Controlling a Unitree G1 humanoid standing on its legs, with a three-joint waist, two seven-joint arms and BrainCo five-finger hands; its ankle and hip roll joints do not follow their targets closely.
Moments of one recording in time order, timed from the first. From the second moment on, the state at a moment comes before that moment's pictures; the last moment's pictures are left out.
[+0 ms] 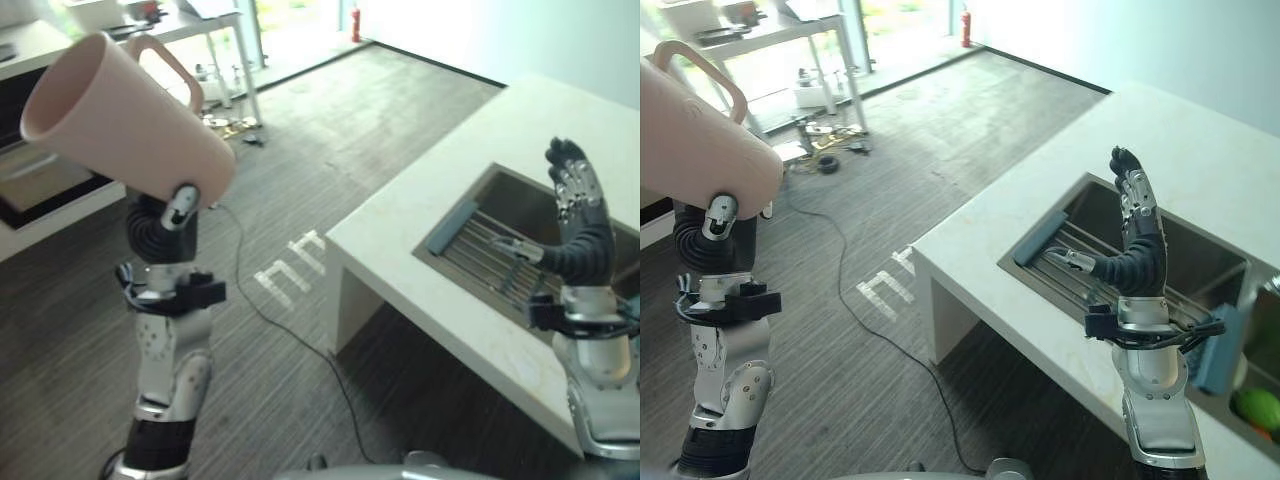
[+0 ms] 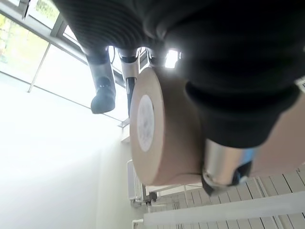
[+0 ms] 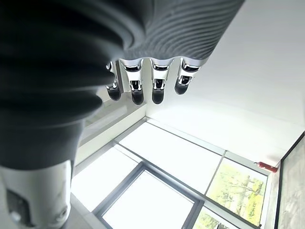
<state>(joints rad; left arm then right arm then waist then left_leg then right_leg) -0.07 0.34 0.01 -0.37 -0.70 -0.39 0.00 0.09 -0.45 -0.17 -0.48 0.05 -0.22 -0.16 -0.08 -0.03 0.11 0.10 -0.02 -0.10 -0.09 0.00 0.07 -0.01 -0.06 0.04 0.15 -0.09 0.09</state>
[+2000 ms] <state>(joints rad) 0.05 0.35 0.00 -0.39 -0.76 -0.36 -0.04 0.09 -0.41 0.03 -0.44 0.41 -0.14 0.03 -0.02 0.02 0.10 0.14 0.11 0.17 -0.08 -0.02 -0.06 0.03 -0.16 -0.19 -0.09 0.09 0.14</state>
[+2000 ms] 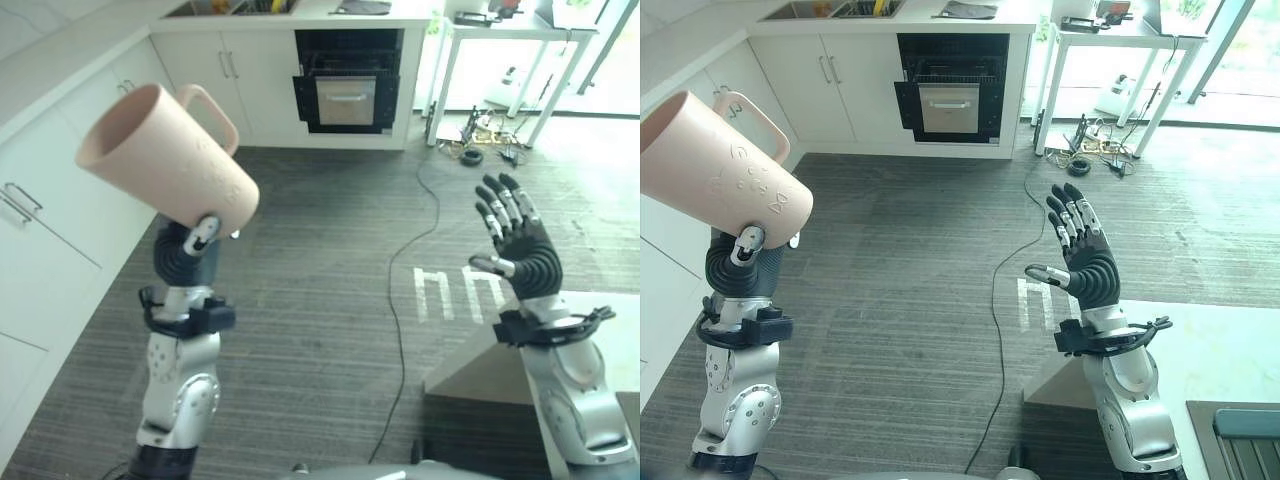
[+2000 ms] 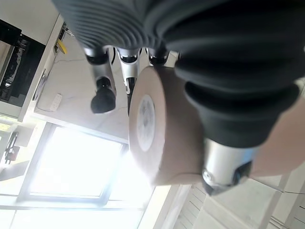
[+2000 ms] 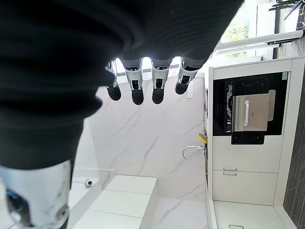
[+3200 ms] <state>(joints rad) 0.08 0.35 -0.03 -0.39 -0.76 -0.37 -0.05 0.09 -0.41 0.11 -0.44 0.39 -0.12 0.04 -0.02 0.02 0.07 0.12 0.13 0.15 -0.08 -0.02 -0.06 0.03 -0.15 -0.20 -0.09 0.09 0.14</state>
